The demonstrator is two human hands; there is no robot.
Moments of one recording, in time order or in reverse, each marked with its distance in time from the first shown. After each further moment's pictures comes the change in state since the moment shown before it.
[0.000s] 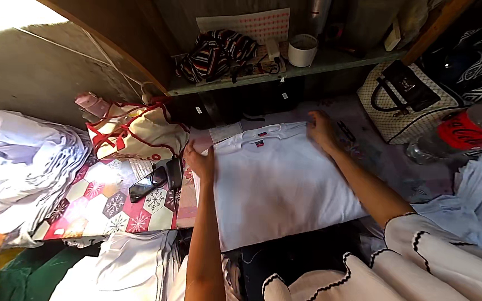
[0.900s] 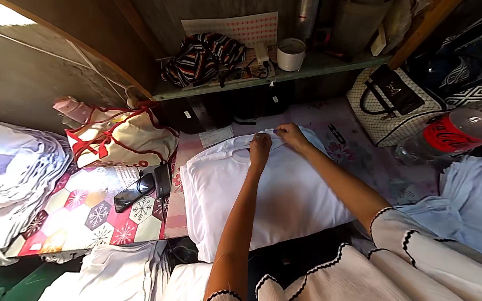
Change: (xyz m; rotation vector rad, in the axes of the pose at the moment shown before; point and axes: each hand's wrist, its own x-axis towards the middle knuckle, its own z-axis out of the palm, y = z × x) left_hand -0.053 0.092 0.170 -0.199 -0.298 0.474; right_hand 0.012 -0.029 0.040 0.363 -0.245 -0.058
